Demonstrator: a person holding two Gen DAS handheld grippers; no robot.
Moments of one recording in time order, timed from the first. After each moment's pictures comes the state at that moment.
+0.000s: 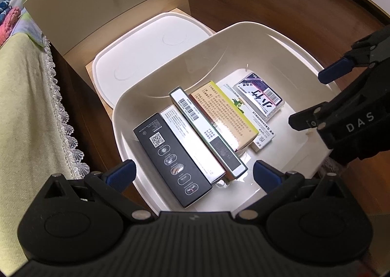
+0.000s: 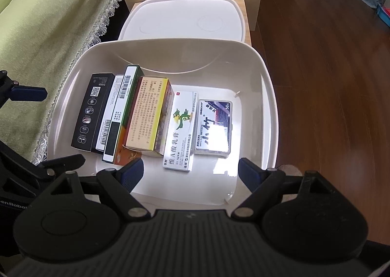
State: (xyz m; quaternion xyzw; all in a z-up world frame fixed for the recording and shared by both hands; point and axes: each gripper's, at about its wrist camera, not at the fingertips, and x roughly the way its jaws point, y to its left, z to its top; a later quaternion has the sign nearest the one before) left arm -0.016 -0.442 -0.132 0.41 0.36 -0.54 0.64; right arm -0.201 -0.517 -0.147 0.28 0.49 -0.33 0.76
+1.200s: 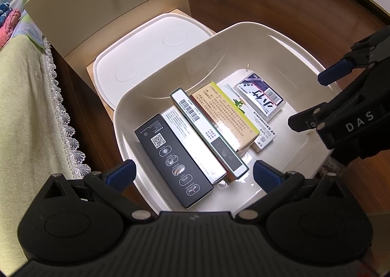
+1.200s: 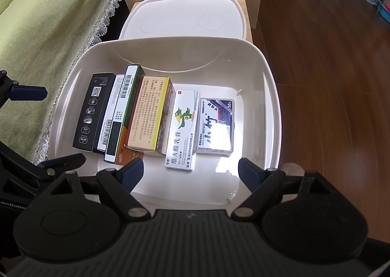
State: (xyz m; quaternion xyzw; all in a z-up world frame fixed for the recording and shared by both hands) left arm -0.017 -0.441 -0.133 0.41 0.36 -0.54 0.64; right arm -0.204 -0.517 -0.146 0.29 0.48 -0.32 0.76
